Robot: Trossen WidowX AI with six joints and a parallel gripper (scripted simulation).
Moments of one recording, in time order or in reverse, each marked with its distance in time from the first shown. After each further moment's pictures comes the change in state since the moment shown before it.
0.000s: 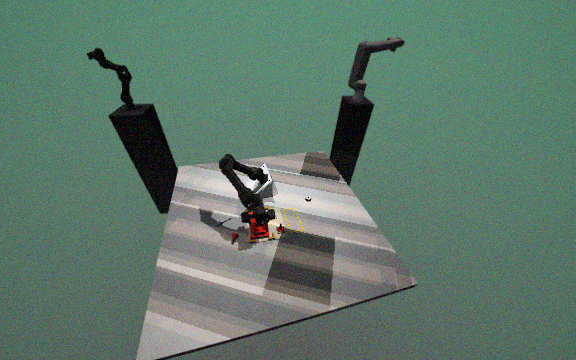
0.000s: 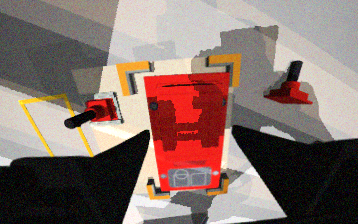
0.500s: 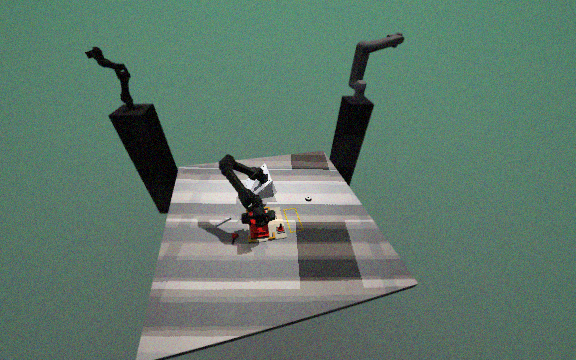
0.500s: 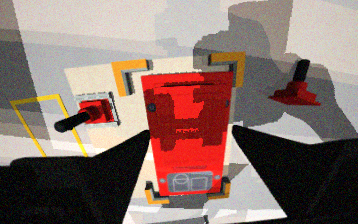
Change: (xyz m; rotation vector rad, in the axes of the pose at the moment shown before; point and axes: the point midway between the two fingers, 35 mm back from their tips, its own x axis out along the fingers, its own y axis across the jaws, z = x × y) arm 0.009 -0.001 -0.001 -0.002 0.002 -0.002
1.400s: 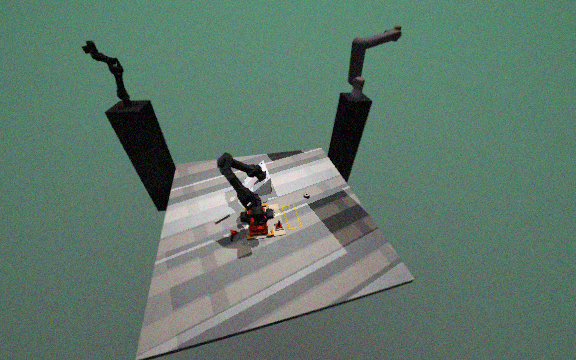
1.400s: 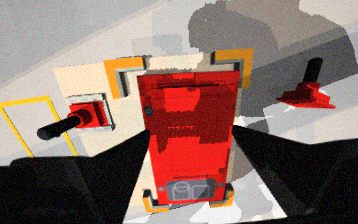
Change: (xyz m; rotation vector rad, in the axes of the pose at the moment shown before) arm 0.013 0.000 0.000 0.000 0.000 -0.001
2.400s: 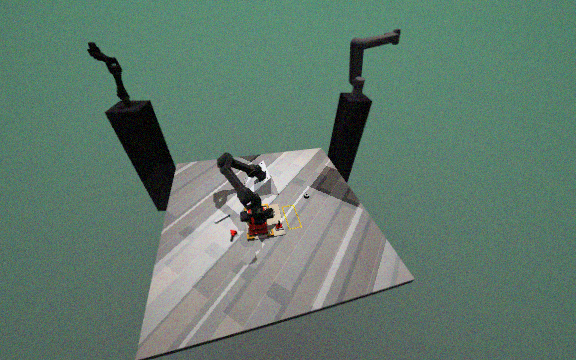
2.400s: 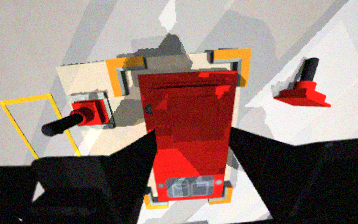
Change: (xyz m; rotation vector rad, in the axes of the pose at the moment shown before) arm -0.004 0.000 -0.001 -0.002 0.004 0.000
